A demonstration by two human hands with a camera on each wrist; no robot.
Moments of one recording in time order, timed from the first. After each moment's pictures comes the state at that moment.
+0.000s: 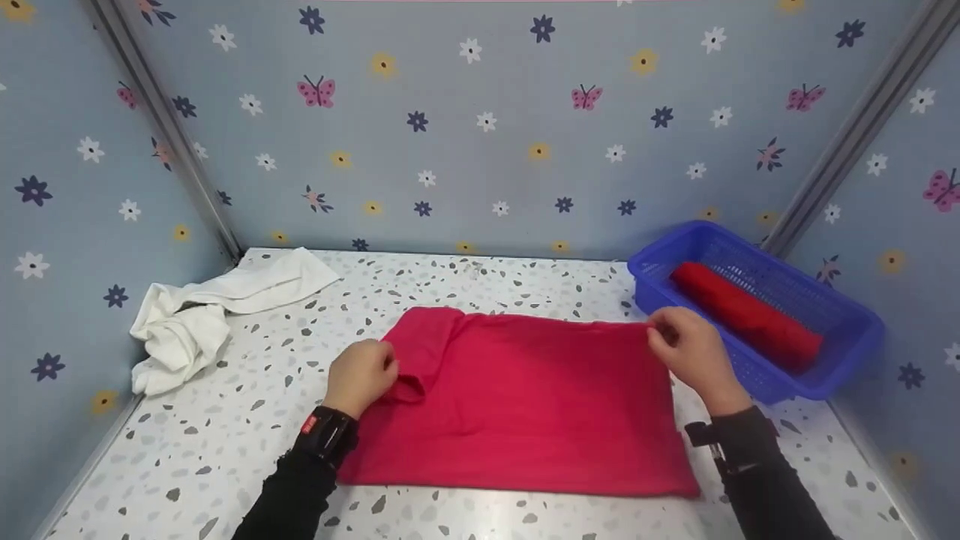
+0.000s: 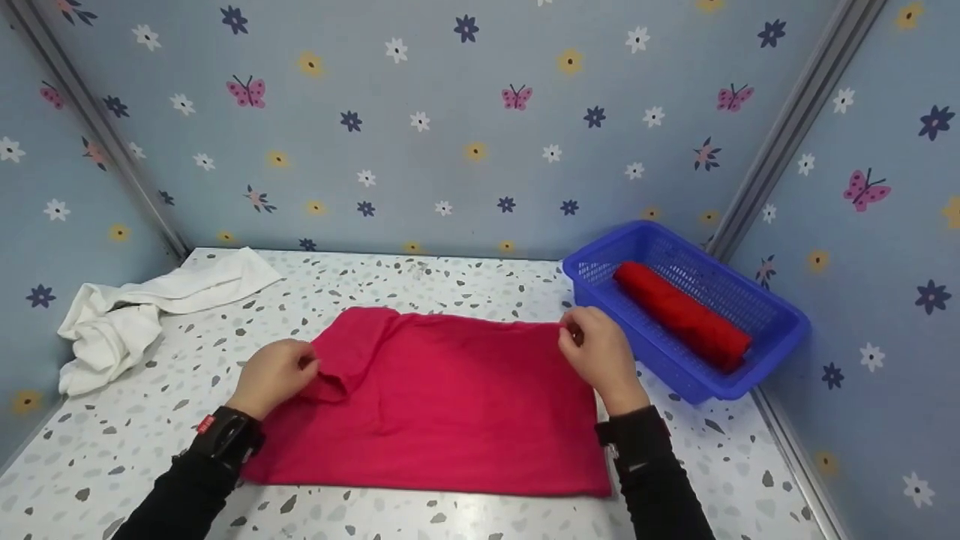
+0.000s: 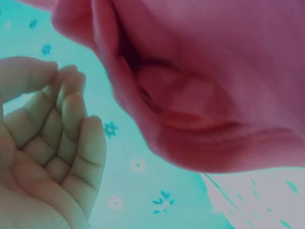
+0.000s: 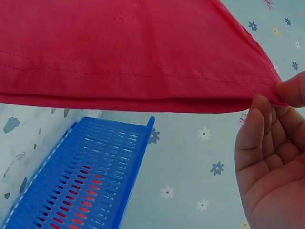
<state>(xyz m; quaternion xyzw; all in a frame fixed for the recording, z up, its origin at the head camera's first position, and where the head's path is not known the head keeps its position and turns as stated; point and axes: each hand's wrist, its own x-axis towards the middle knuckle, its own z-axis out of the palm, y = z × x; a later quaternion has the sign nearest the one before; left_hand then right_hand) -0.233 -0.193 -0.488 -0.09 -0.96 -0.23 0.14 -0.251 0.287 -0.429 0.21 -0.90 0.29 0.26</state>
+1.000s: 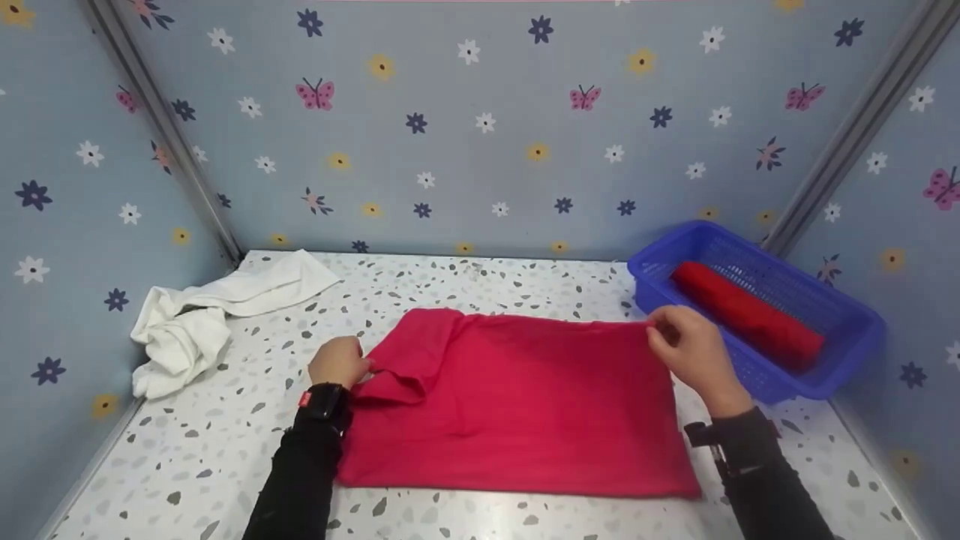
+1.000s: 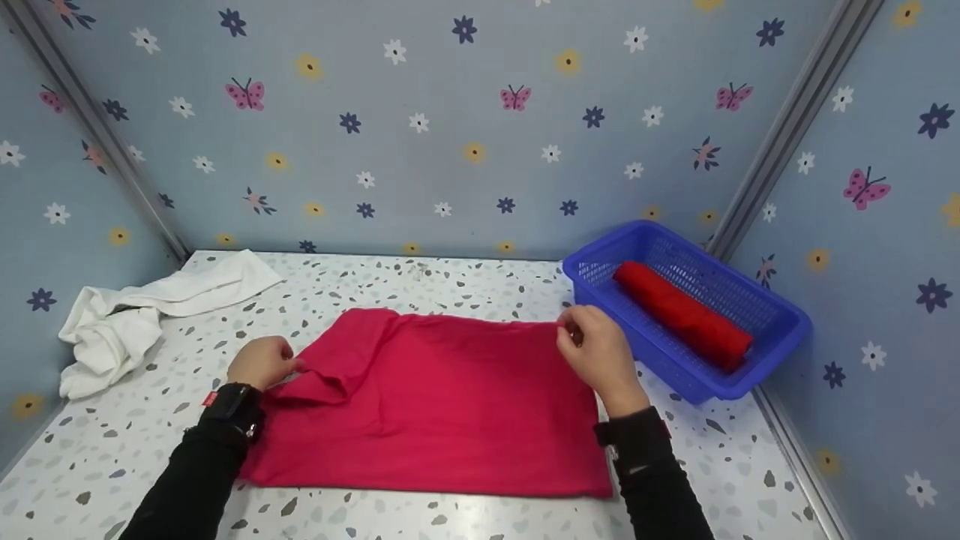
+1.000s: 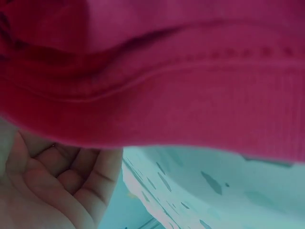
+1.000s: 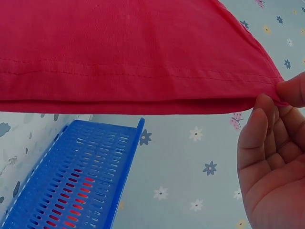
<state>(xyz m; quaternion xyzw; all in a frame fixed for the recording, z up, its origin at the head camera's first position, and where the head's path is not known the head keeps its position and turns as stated) -0.268 -0.236 -0.509 0.05 -0.97 -0.23 0.03 -0.248 0.284 -0.425 0.22 -0.88 0.31 0.28</state>
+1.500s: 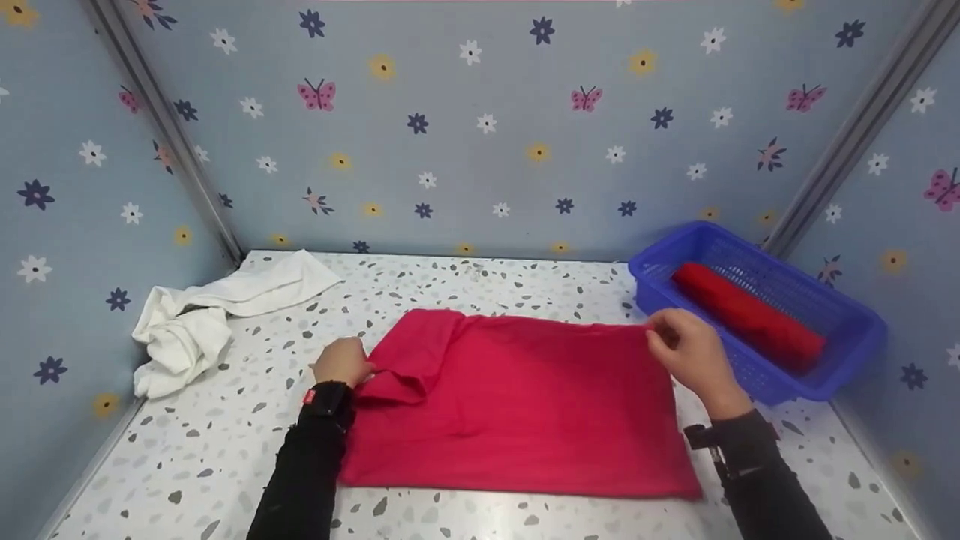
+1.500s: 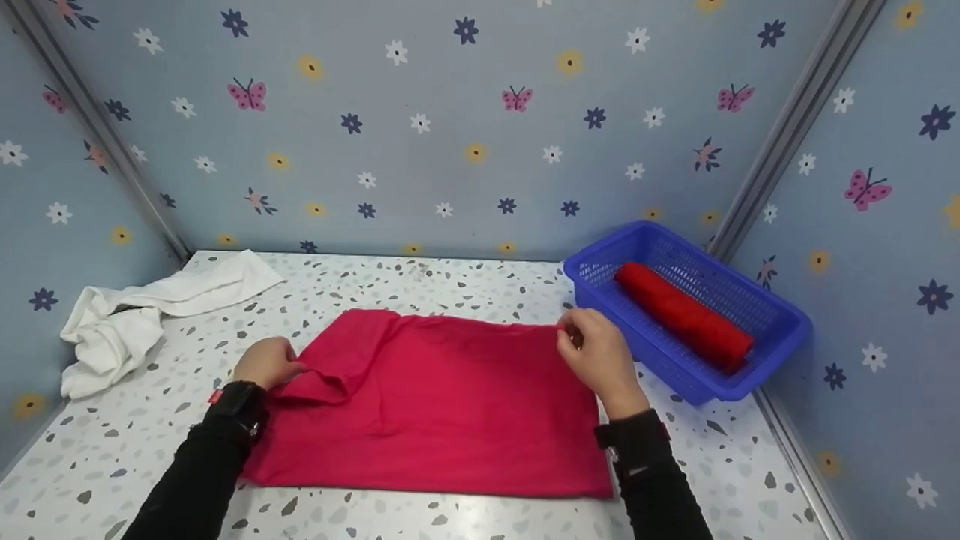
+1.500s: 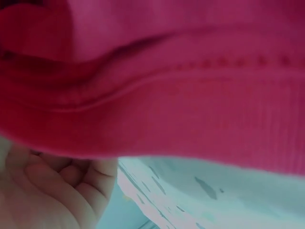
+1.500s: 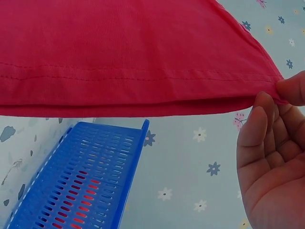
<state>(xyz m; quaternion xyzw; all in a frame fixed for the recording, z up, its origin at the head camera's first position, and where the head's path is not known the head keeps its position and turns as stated) -0.274 -0.234 -0.514 0.05 -0.97 -0.23 0.02 -0.249 0.284 -0.429 0.20 -0.89 0.31 0.26</state>
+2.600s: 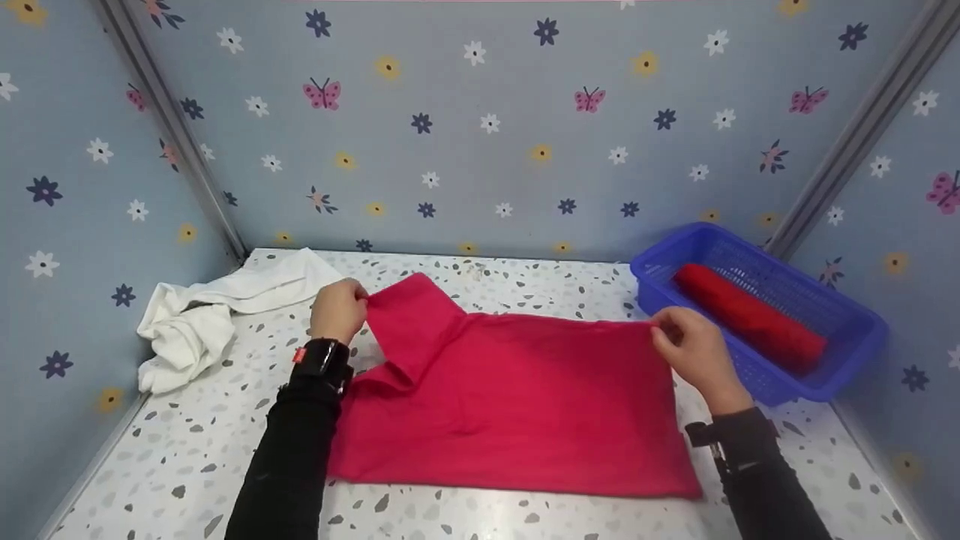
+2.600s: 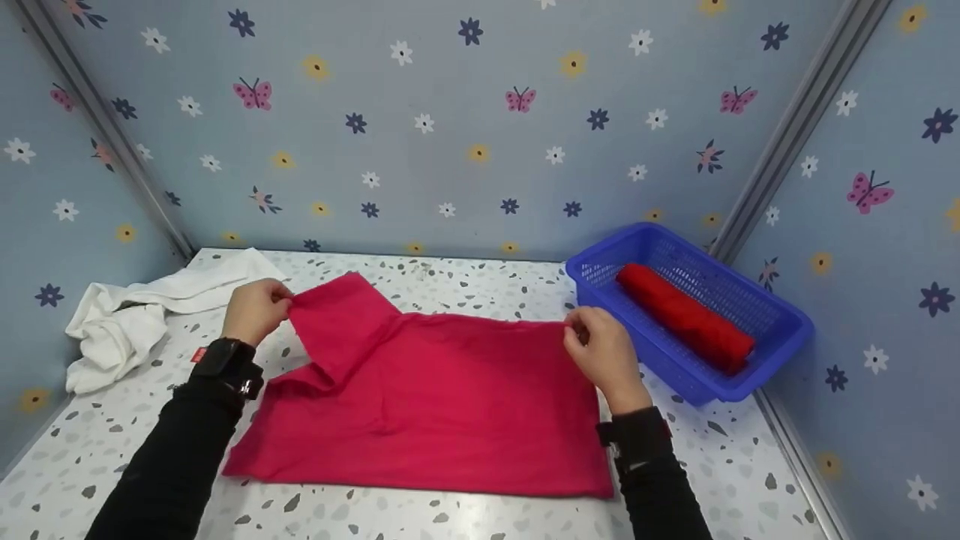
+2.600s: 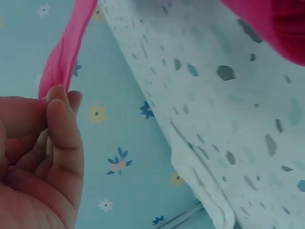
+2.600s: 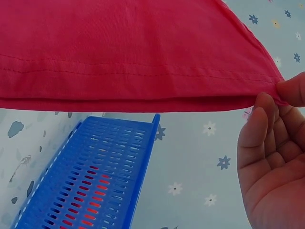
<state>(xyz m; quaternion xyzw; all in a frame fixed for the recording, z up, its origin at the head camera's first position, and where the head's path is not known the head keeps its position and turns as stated) -0.292 -0.227 -0.436 0.05 -0.94 -0.32 0.14 -0.252 0.287 -0.430 0.18 -0.90 0.32 0.24</state>
